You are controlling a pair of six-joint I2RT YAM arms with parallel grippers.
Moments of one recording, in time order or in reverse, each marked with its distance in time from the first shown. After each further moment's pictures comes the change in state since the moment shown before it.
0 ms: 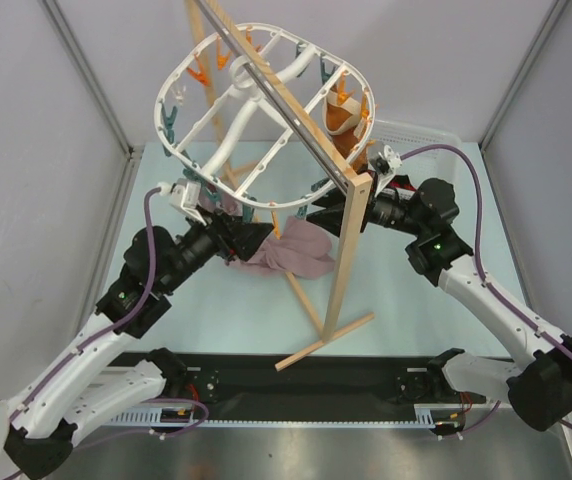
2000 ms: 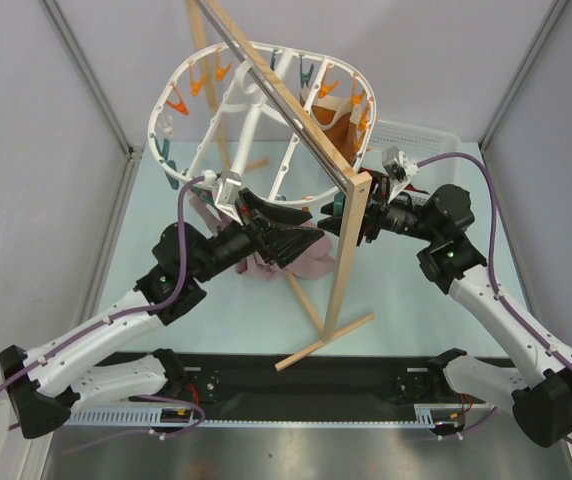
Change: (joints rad) left arm -0.230 0.188 0.040 0.434 0.153 -0.025; right arm -0.046 -0.083 -0.030 -0.019 -0.080 0.041
